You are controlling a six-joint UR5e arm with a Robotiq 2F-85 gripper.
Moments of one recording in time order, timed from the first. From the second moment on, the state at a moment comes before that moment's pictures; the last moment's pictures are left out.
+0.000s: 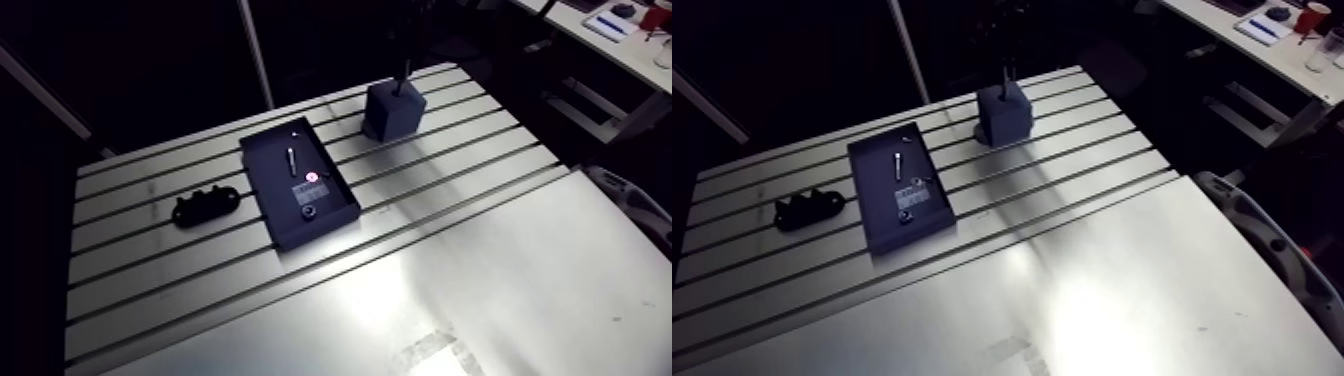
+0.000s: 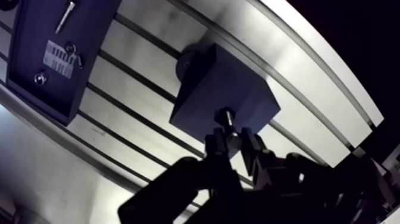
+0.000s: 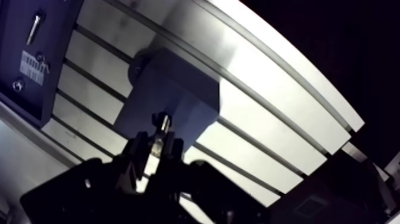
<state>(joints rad) -0.42 -1.03 1.44 -1.83 -1.66 -2.61</state>
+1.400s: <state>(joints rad) -0.42 -1.04 1.44 -1.83 -1.66 -2.61</state>
